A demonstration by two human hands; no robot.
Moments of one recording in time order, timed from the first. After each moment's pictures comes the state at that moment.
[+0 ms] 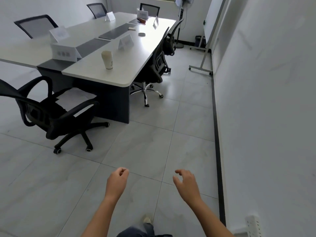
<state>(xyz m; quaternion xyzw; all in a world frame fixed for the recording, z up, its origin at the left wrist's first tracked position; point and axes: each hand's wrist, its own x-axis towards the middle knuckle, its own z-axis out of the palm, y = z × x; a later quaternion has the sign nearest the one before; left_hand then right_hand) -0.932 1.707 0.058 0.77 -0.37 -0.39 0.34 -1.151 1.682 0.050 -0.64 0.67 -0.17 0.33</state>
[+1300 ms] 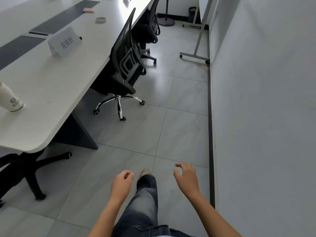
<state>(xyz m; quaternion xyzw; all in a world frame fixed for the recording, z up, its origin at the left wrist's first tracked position) -1.102 1.171 0.020 0.77 -0.36 -0.45 0.27 -1.306 1.136 0.012 -0.60 0.70 -0.15 0.35</state>
